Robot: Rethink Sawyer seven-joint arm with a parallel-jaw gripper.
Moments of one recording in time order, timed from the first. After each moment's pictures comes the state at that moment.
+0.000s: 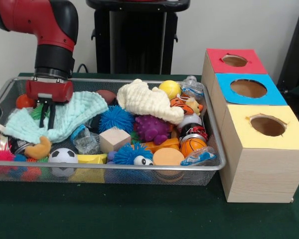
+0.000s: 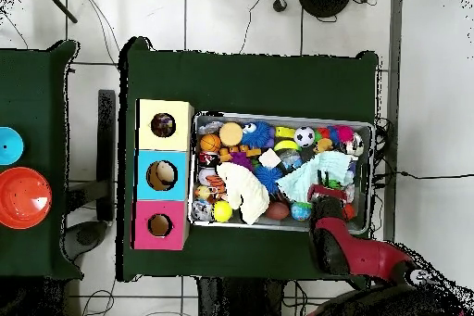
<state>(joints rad) -0.76 -0.32 -0.02 1.74 -0.69 -0.65 1.94</state>
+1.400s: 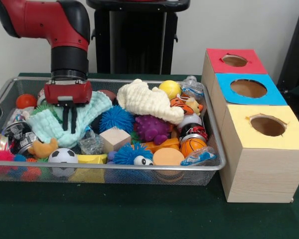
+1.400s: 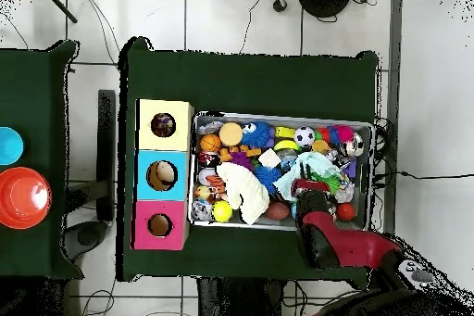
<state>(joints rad) -0.77 -0.34 0.08 1.77 -0.76 -0.63 1.94</state>
